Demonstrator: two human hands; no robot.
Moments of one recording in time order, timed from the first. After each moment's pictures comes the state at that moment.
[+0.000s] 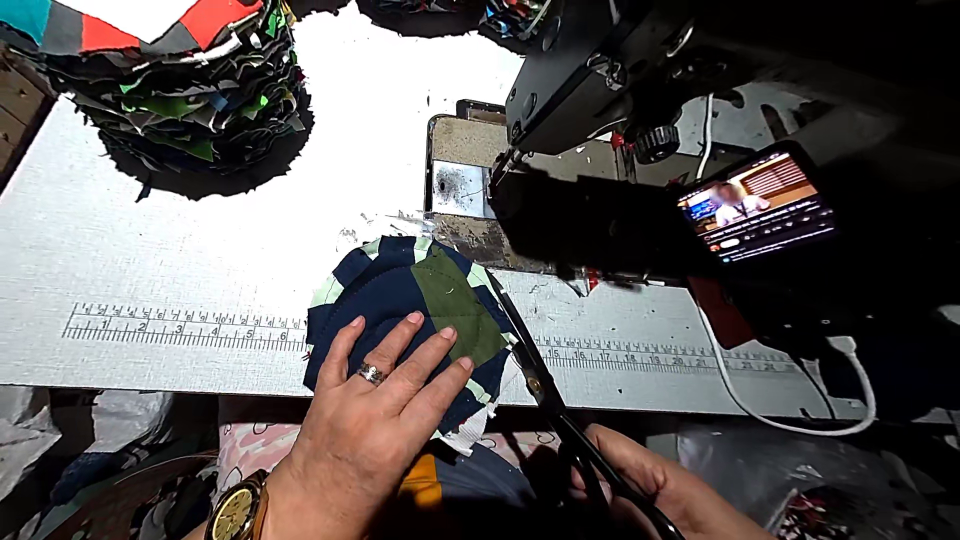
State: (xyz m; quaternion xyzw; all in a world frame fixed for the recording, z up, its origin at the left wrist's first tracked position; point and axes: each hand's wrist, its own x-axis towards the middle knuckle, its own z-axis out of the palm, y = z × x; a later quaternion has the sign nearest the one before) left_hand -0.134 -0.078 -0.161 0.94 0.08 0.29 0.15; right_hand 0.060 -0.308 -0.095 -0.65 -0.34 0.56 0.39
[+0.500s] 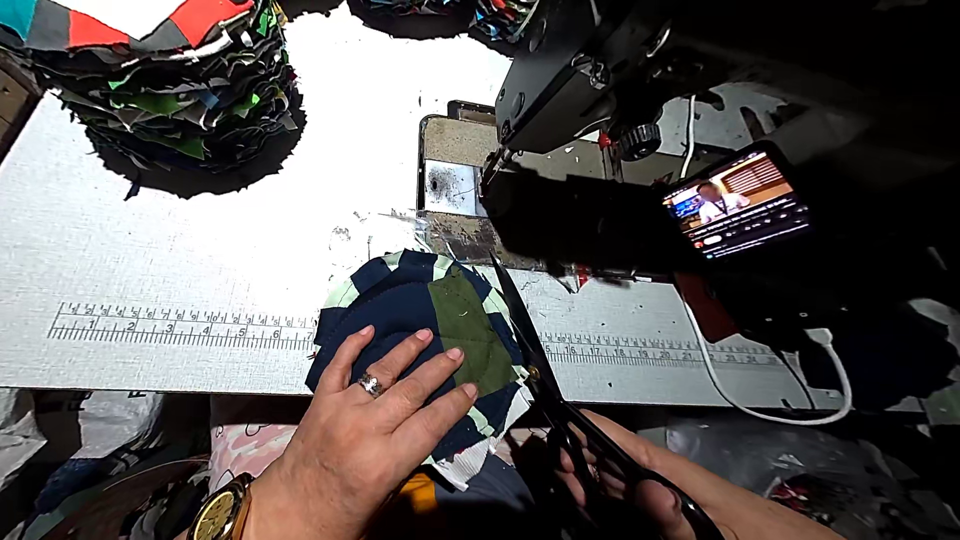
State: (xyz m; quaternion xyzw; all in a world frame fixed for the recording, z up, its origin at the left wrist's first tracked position) left_hand -0.142 -0.077 -0.166 0.94 0.01 0.29 0.20; right_hand 0.082 -0.305 -0.100 -0.58 -0.37 0.63 0.37
